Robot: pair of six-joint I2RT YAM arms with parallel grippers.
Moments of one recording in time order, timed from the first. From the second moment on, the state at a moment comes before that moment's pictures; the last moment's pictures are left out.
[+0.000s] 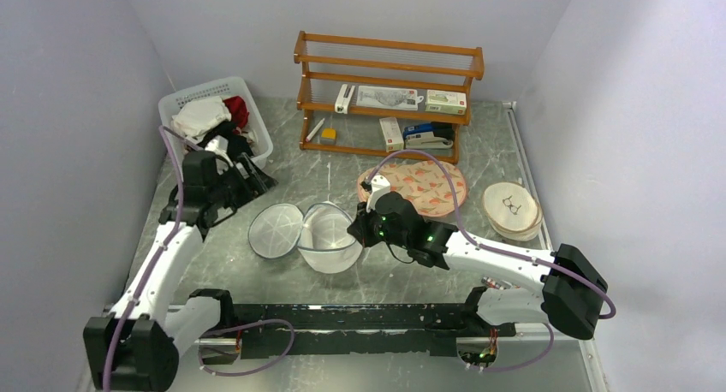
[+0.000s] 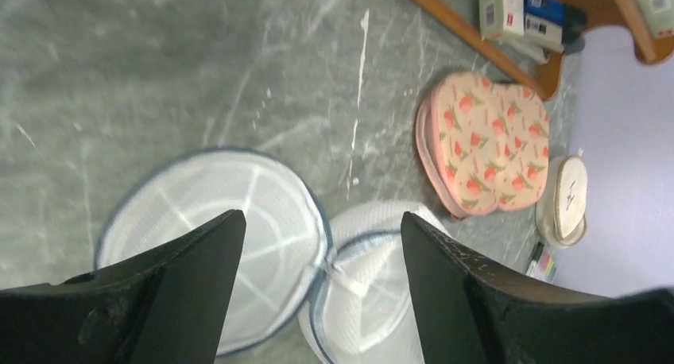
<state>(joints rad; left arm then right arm) 0.00 1.01 0.72 -0.31 0.34 -0.61 0.98 1.21 0.67 0.02 0.07 0.48</state>
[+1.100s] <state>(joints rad) -0.19 1.05 0.49 -0.58 -0.24 -0.94 0.98 1.21 0.67 0.02 0.10 0.46</state>
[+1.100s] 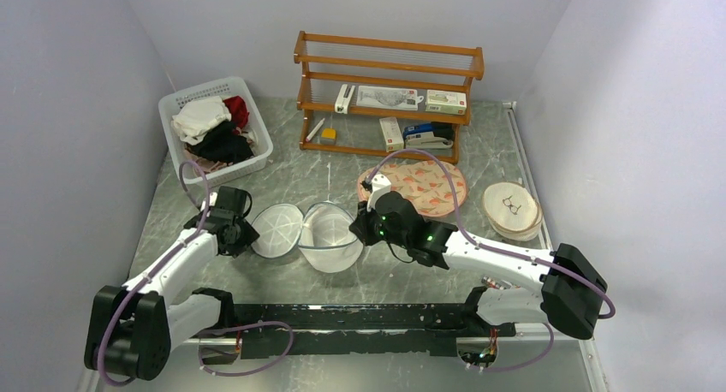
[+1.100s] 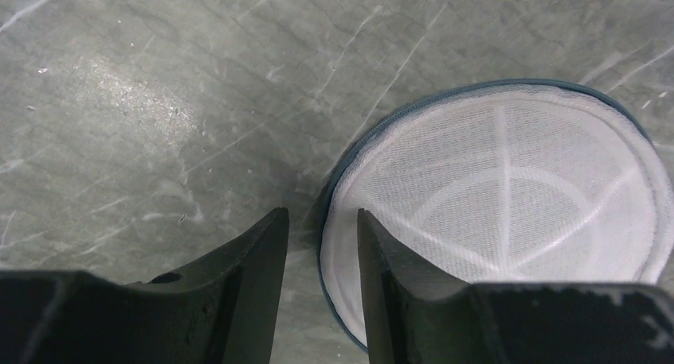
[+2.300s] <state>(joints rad) -0.20 0.75 1.11 -0.96 -0.69 -0.46 0.98 1.87 1.31 0.10 -0.15 0.49</state>
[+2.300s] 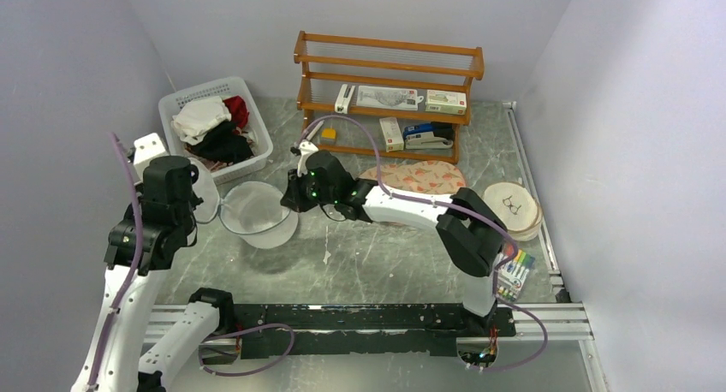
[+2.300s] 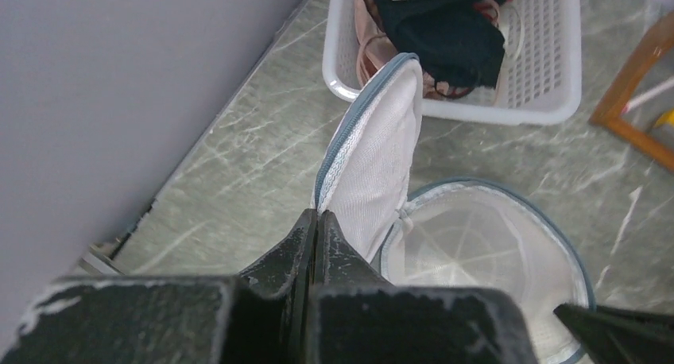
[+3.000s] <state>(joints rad) -0.26 0.94 1.07 -0.87 -0.21 -0.15 0.69 1.28 1.07 -0.05 -0.10 0.40</state>
